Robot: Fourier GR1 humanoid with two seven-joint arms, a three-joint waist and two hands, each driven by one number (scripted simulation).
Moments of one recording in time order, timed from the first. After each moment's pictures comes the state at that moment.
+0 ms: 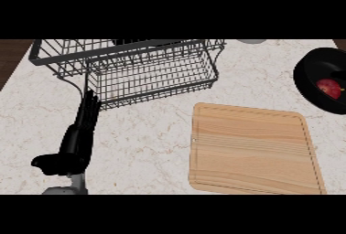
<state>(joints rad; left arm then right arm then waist) -0.01 0.06 -0.07 -1.59 0.02 0.15 -0.11 -0.90 -0.68 -0.65 -0.33 0.77 -0.13 -0.19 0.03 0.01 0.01</state>
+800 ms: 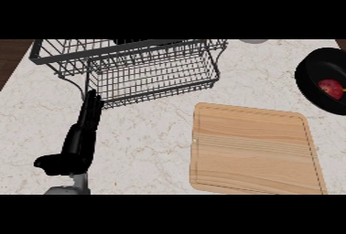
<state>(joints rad) -0.02 0.05 -0.09 -1.60 0.01 0.15 -0.11 -0.80 -0.86 -0.94 -0.24 0.47 -0.04 -0.42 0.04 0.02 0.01</state>
